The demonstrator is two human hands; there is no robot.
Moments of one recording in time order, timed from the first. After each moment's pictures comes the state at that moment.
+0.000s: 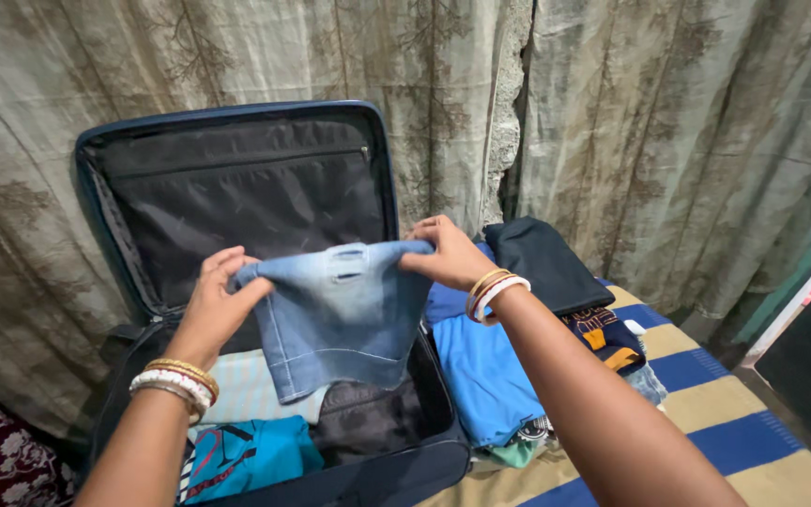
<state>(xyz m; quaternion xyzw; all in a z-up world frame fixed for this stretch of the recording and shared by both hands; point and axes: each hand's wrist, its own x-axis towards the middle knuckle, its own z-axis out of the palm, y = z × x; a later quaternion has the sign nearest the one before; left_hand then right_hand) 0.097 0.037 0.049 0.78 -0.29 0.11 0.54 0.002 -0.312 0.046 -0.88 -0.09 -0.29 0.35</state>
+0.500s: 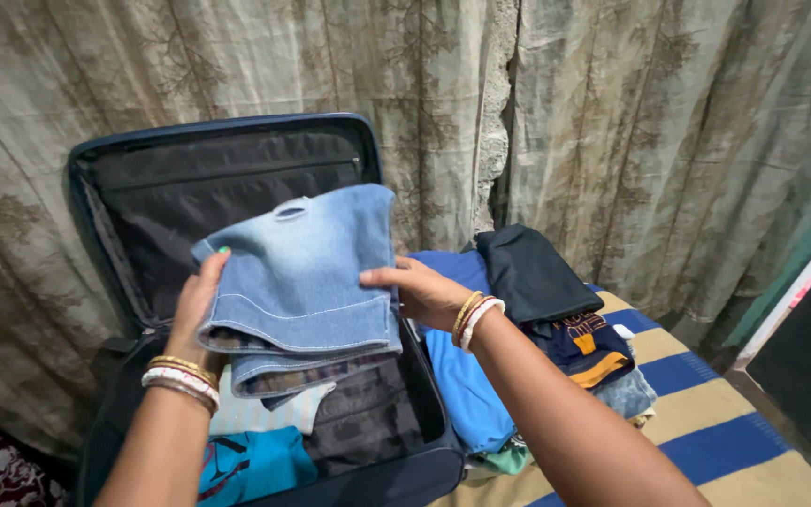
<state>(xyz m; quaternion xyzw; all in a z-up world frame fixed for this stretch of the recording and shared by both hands) 0.106 0.026 0.061 0.56 -0.11 -0.08 0.81 -0.039 -0.251 0.074 -0.63 -0.05 0.06 0.77</state>
